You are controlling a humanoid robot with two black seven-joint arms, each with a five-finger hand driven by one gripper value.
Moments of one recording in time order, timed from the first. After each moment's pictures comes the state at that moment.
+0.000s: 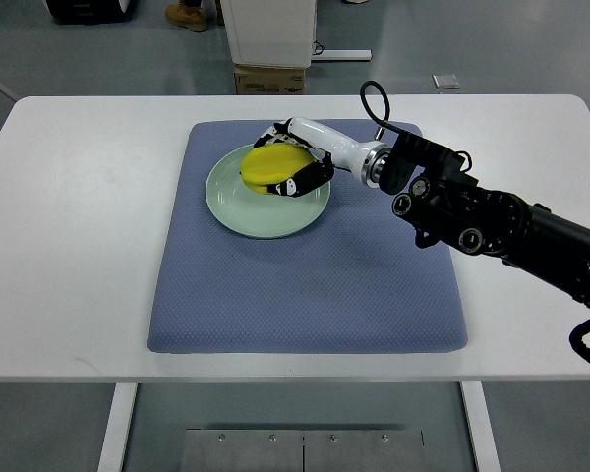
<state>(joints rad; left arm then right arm) -0.03 0.00 -0.10 -0.22 0.09 0.06 -0.21 1.17 0.00 0.12 0.67 -0.98 0.00 0.19</state>
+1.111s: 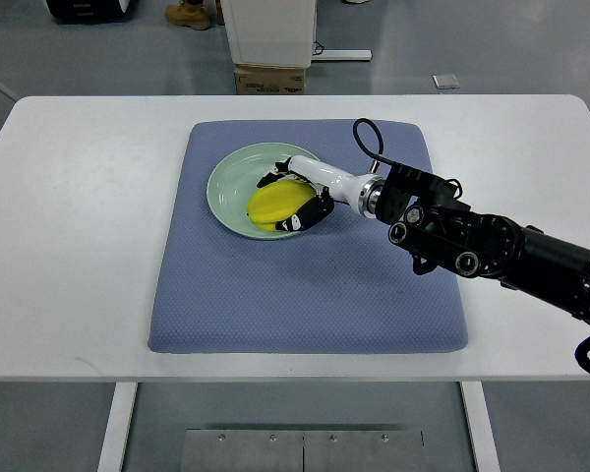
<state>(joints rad) -0.03 0.00 -0.10 -0.22 0.09 0.06 -0.21 1.13 0.00 0.06 0.71 -0.90 -0.01 0.15</state>
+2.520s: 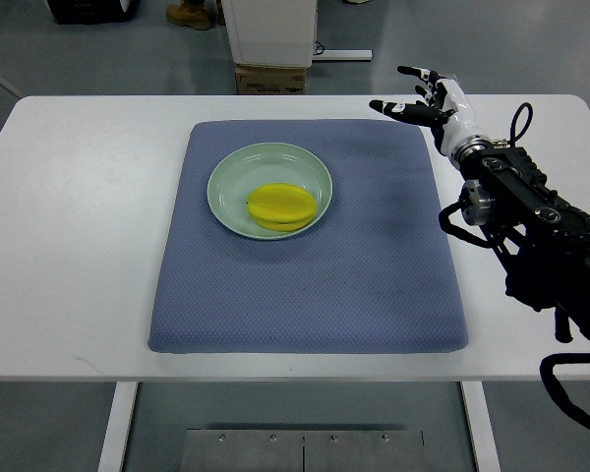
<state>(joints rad) -0.03 0.00 -0.10 -0.22 0.09 0.06 -0.21 0.91 0.00 0.95 0.60 -0.77 -0.18 0.10</state>
